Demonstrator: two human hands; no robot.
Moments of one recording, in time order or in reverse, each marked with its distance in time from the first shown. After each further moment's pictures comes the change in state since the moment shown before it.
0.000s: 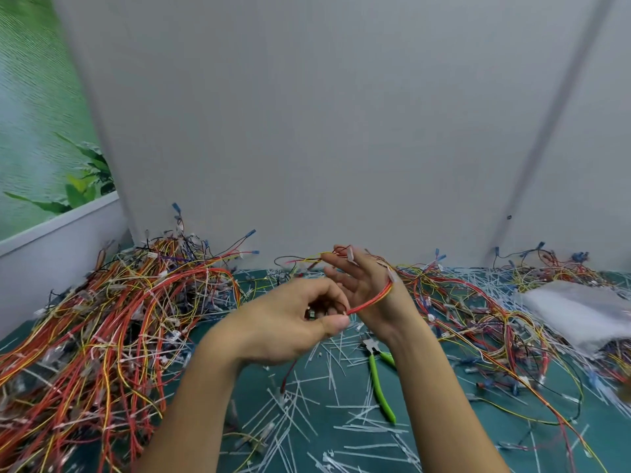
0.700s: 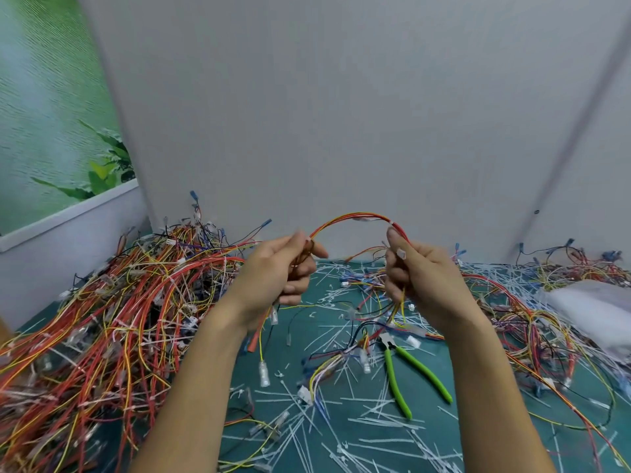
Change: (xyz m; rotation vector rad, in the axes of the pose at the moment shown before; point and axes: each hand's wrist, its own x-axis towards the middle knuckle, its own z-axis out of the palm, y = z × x) left_hand 0.012 -0.035 -0.023 -0.748 0.326 -0.103; right_hand -0.021 -0.034 -0.010 -0.429 -0.008 -0.135
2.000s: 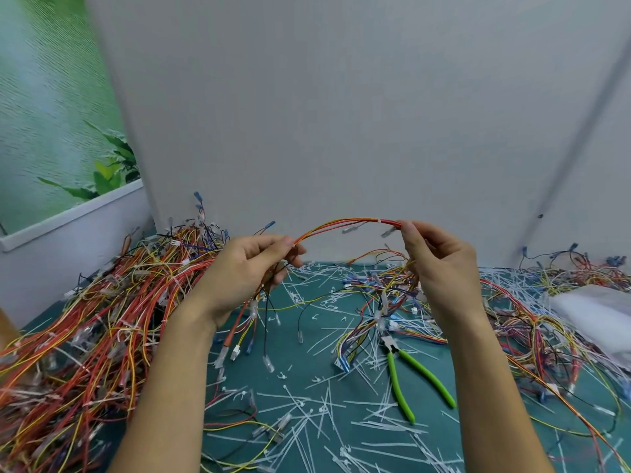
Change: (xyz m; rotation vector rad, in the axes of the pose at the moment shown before) left_hand -0.010 0.010 -0.035 0.279 0.106 0.111; right_hand 0.003 -0.001 0.001 -0.120 0.293 -0.379
